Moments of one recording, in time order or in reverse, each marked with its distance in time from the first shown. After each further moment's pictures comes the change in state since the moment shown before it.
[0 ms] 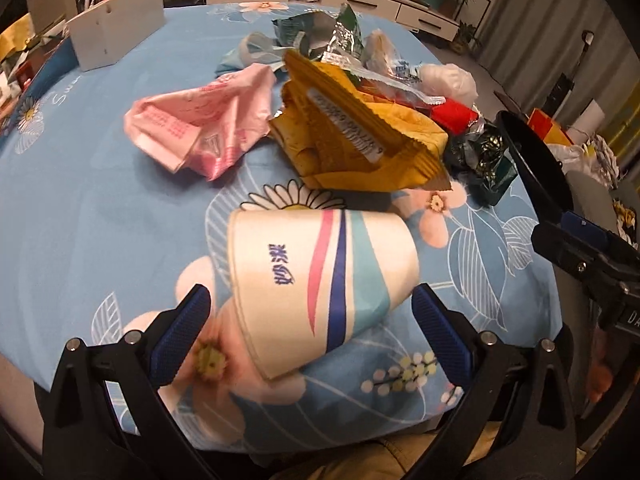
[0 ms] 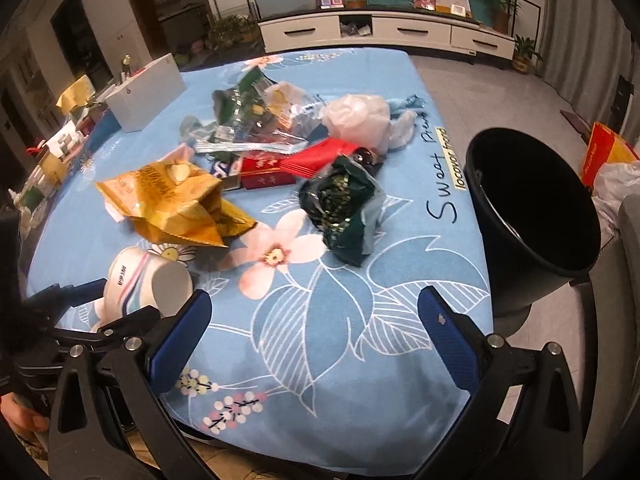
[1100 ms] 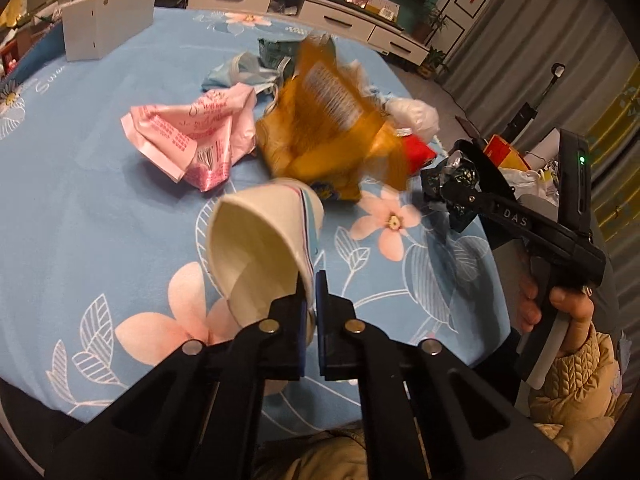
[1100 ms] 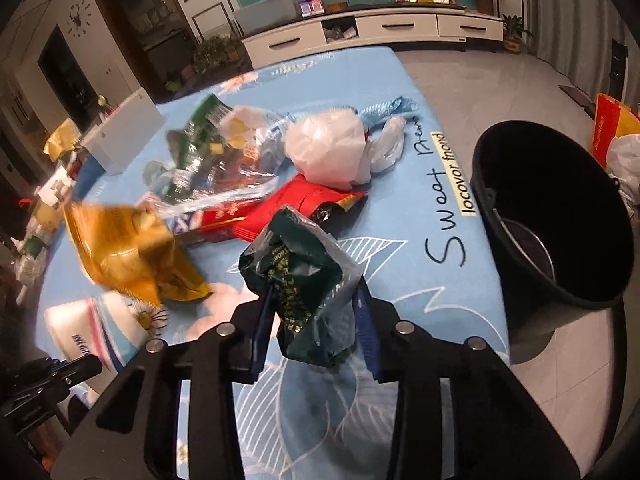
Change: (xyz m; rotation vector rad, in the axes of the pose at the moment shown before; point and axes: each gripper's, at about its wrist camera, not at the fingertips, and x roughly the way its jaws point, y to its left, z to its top) left arm -0.030 0.019 0.008 -0.046 -0.062 -0.198; right arm 0.029 -0.030 0.029 0.102 -0.049 0.077
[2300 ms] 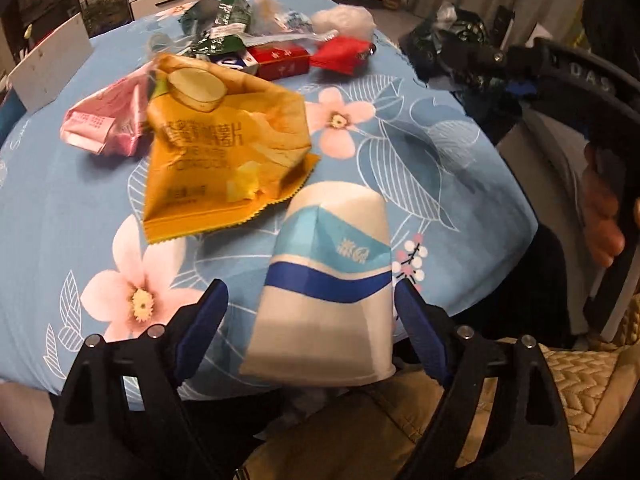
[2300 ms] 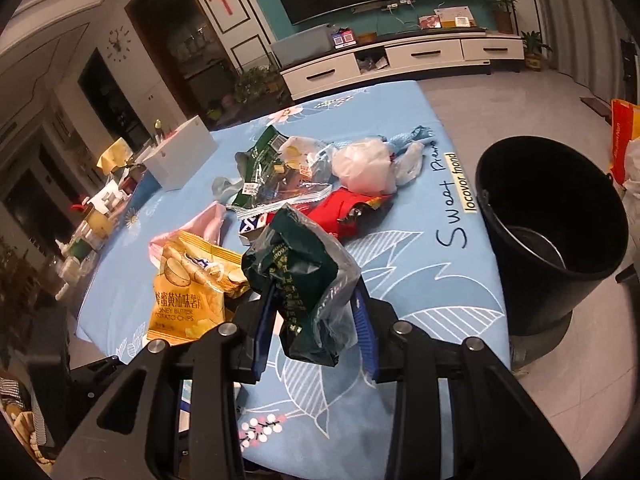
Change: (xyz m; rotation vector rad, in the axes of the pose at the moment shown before) left arm 0.037 -0.064 -0.057 0.293 0.158 0.127; right arm -0.060 0.001 -0.030 -0.006 -0.112 0.147
